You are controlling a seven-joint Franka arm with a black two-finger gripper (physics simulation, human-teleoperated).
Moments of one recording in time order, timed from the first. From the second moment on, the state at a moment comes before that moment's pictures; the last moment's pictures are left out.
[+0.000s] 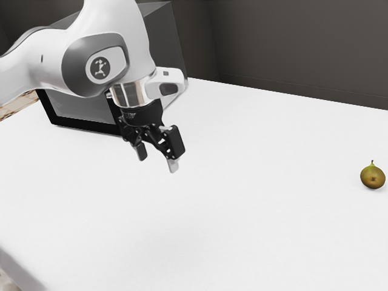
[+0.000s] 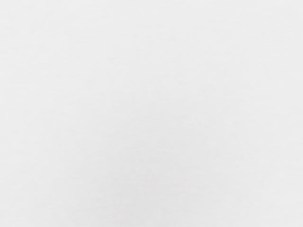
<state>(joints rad) 0.00 0.00 0.00 -1.57 0.00 1.56 0.00</state>
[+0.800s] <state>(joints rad) 0.56 0.45 0.20 -0.98 -0.19 1.98 0.97</state>
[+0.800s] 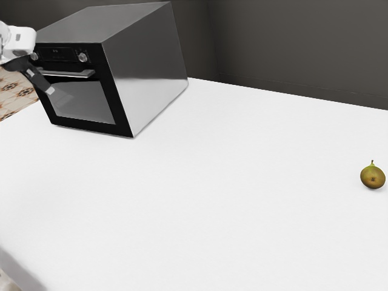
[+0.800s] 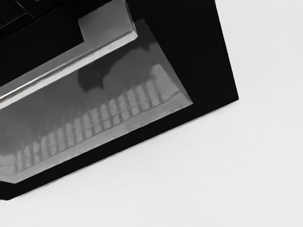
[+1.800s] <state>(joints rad) 0.55 0.75 0.19 -0.91 -0.20 2.75 1.41</state>
